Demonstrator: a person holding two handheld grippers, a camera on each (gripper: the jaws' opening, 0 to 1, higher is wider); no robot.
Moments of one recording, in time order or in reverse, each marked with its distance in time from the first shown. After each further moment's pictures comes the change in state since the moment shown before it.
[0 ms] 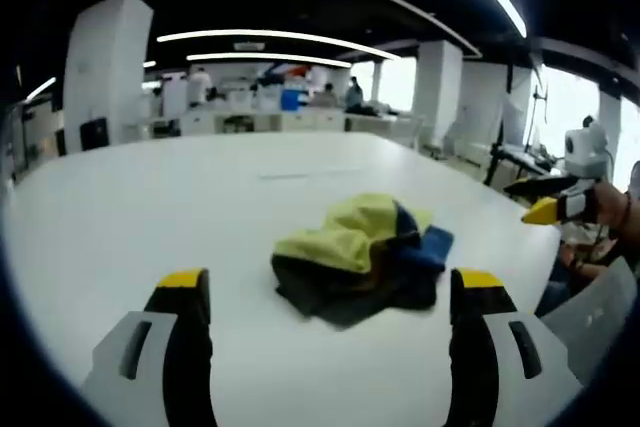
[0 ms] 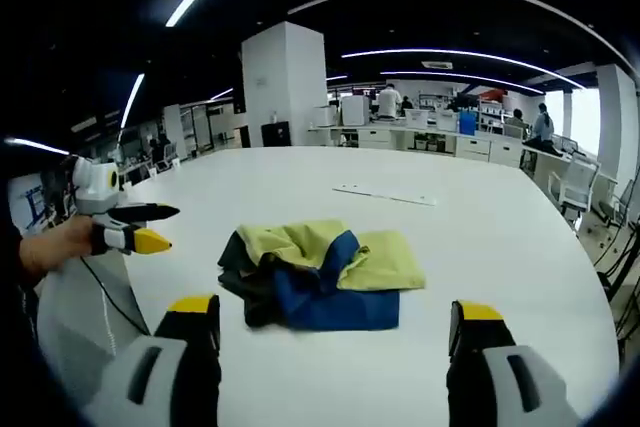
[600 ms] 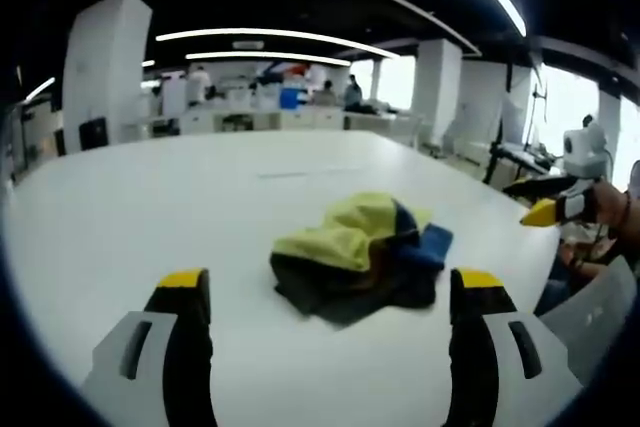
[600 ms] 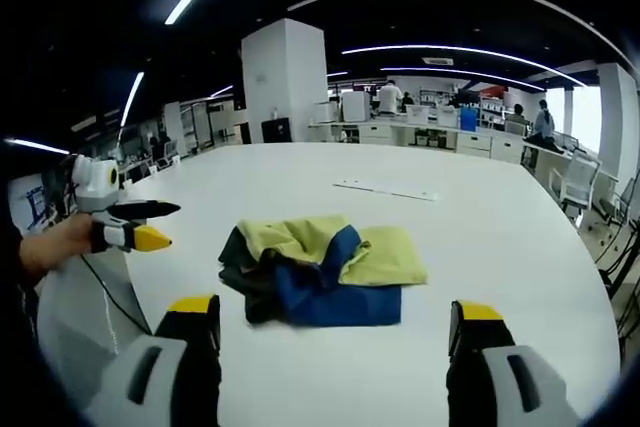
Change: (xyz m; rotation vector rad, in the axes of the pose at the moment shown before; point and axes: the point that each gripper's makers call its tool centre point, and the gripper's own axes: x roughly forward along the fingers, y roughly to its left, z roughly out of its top) left arm 0.000 -0.001 -0.002 0.004 0.010 -0.005; right arm 0.001 0.002 -0.005 0.007 0.018 0.006
